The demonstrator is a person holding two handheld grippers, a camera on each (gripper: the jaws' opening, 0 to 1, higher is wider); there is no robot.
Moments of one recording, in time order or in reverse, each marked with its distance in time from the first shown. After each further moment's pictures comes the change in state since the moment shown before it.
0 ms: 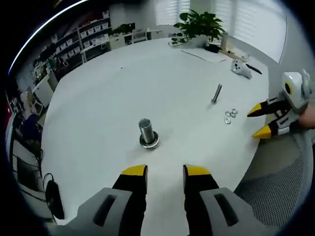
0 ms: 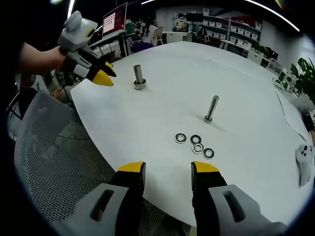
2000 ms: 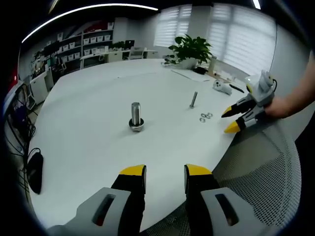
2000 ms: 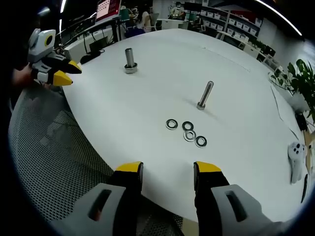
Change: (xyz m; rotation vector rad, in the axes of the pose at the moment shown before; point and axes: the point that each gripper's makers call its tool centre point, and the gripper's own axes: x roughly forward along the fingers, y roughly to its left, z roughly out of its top) left arm -0.042 -0.027 -0.047 -0.055 -0.188 -0.133; right arm 0.000 -0.010 -0.019 -0.025 0.115 -0.080
